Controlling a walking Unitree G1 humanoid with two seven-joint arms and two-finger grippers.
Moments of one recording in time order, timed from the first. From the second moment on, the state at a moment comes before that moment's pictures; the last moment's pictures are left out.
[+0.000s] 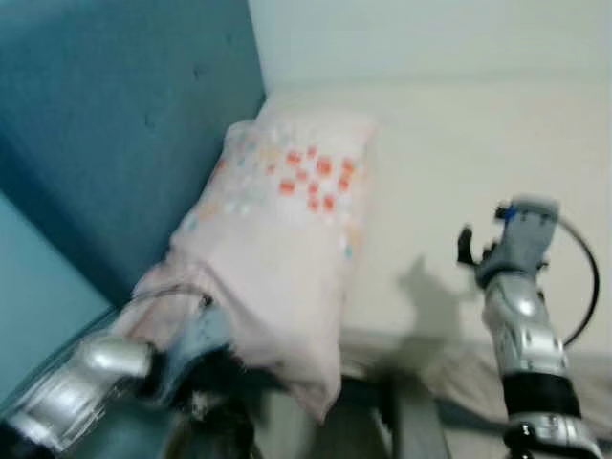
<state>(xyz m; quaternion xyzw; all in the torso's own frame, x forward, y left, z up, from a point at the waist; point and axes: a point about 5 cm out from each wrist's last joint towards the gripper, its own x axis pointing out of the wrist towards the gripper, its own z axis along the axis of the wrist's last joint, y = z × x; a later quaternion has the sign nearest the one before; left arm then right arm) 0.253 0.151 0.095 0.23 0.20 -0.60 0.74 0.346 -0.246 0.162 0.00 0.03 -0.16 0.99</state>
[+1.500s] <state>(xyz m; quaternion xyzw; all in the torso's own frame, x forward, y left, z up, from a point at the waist) 0.378 0.162 0.139 0.53 0.06 -0.33 0.78 0.329 -0.266 0.162 -0.01 0.03 -0.19 0.98</state>
